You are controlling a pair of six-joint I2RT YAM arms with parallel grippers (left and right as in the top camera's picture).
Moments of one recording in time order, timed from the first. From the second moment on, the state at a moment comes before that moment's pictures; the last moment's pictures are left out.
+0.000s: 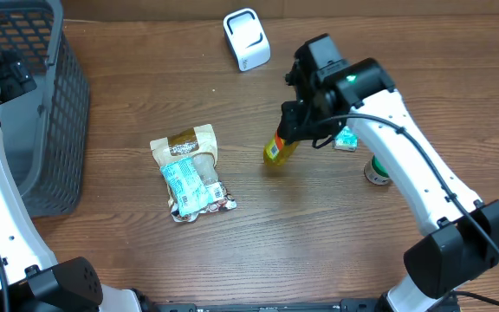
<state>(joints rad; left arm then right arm) 0.42 1.66 1.93 -1.09 -0.24 -0.07 0.45 1.80 1.72 -1.21 -0.19 0.30</state>
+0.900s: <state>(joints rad) 0.42 1.66 1.93 -1.09 -0.24 -0.07 0.48 1.80 1.52 -1.00 -0.06 0.40</state>
